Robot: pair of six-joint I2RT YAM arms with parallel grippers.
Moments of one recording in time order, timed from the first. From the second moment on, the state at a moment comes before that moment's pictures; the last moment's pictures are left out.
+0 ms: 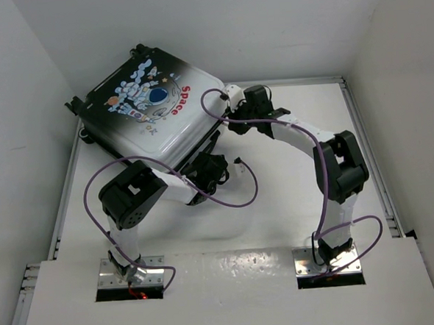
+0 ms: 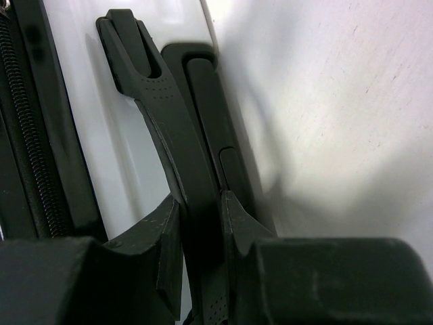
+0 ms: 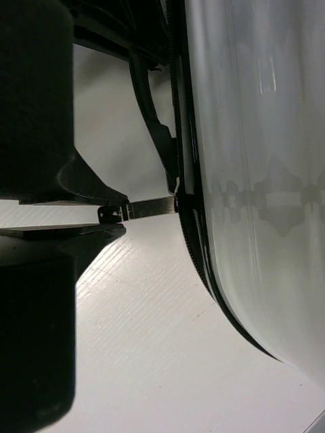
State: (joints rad) left arm -0.82 1.90 0.85 0.48 -0.63 0.96; right arm 0.42 1.92 1.38 -0.12 -0.25 -0.25
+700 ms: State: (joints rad) left arm -0.77 1.86 0.79 0.56 -0.49 1.00; right arm 0.36 1.92 1.36 -0.07 -0.28 -0.14
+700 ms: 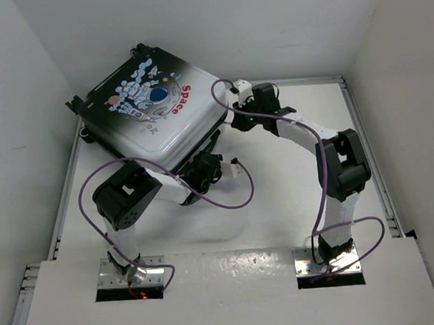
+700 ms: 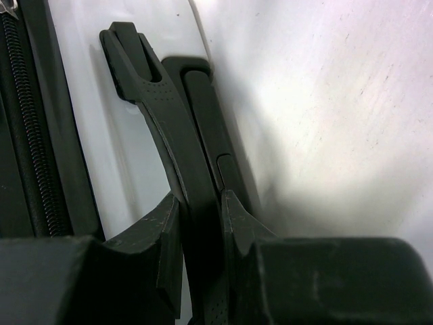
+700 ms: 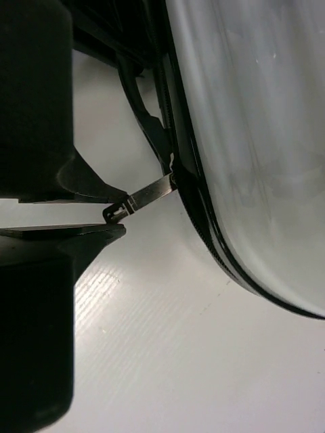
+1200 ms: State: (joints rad) left arm -0.75 1.85 0.79 0.54 -0.47 1.02; right arm 0.06 1.98 1.33 -0.17 -0.34 0.14
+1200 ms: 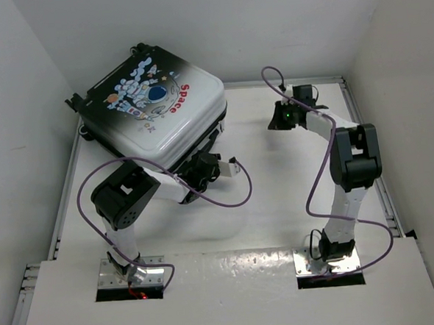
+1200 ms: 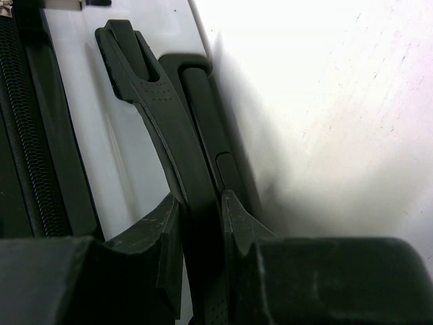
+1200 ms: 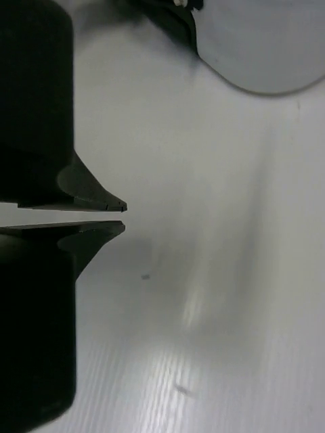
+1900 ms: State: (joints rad) left arm -0.75 1.86 0.83 0.47 -0.48 1.01; right arm 0.26 1.96 0.96 0.75 -0.52 0.19
